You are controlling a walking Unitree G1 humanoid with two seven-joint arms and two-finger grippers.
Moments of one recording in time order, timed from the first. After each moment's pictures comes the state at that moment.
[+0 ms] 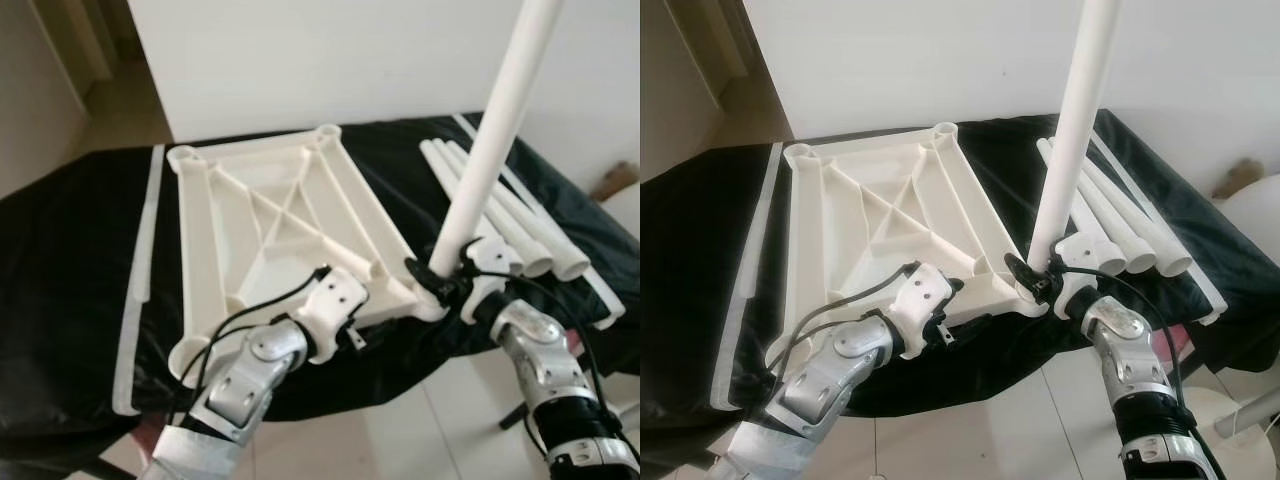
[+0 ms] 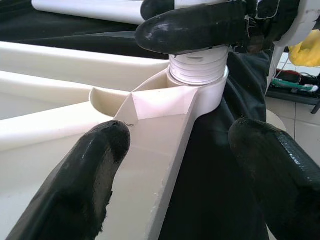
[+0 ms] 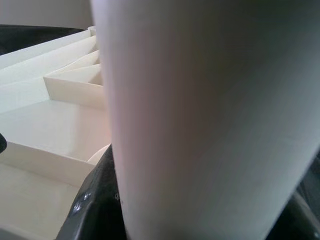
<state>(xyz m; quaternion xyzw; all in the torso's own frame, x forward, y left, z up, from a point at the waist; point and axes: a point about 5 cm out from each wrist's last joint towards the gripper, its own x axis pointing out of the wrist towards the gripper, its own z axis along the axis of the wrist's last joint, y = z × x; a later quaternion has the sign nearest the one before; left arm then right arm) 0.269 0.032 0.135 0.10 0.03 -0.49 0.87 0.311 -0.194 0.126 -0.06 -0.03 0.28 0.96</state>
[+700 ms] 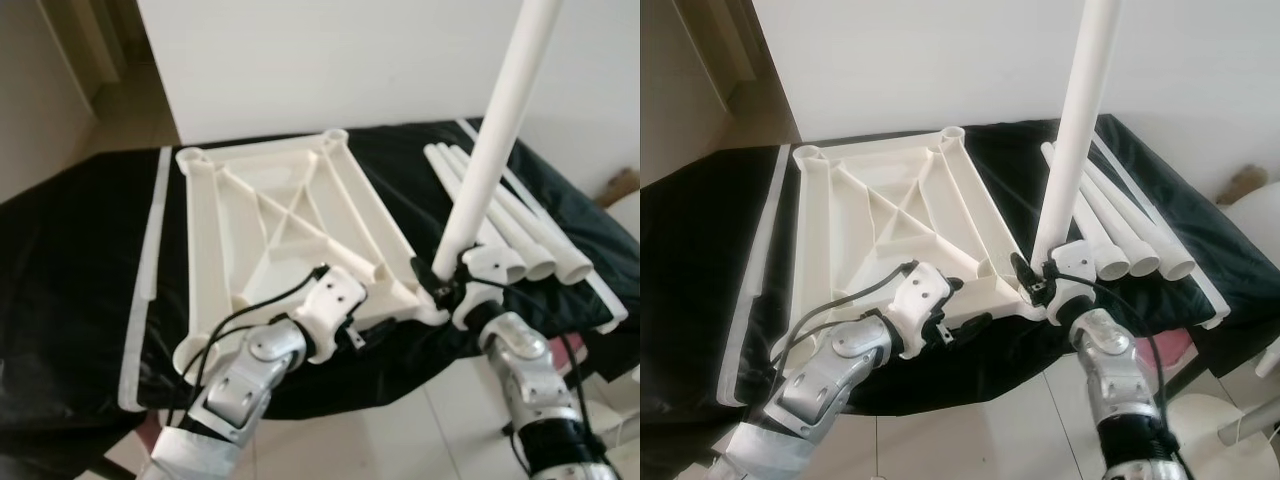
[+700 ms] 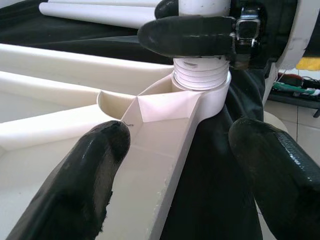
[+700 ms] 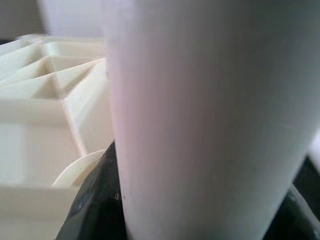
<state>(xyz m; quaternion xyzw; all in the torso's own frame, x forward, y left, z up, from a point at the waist) 0.268 0.033 0.136 0.10 0.03 -0.49 0.87 0.300 -0.175 0.117 -0.03 -0.03 0.09 0.99</state>
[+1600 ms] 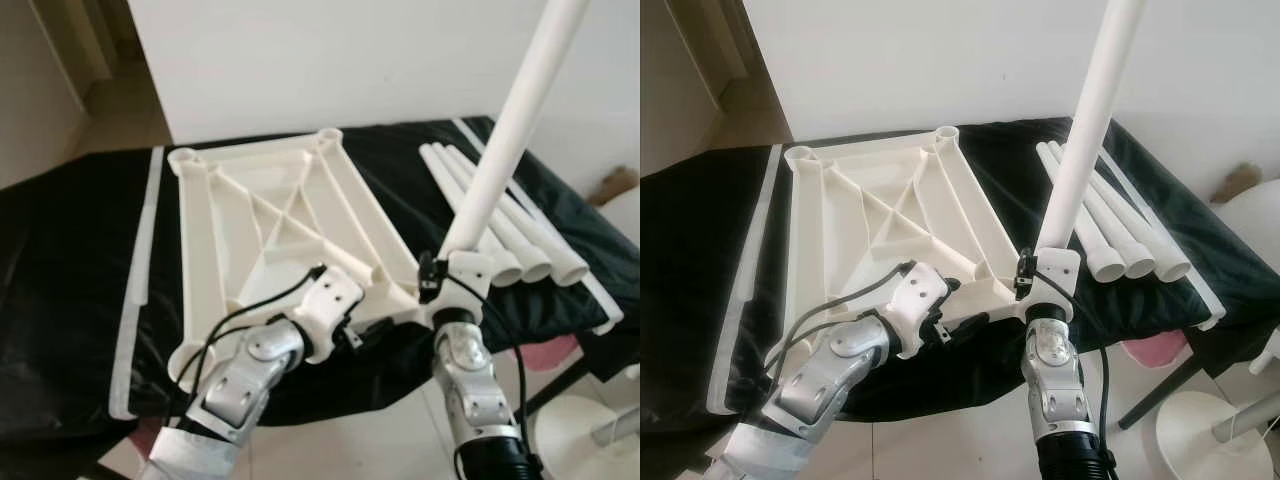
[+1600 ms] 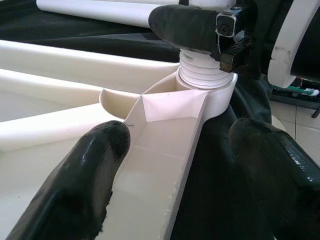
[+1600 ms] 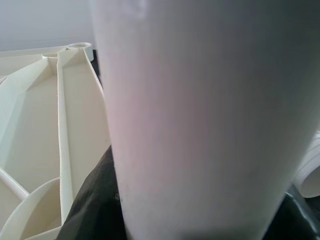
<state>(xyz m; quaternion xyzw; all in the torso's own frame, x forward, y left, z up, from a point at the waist) 0.270 0.035 0.136 0.10 0.03 -0.48 0.87 0.293 -0.144 0.118 0.02 -0.03 -0.10 0.99</state>
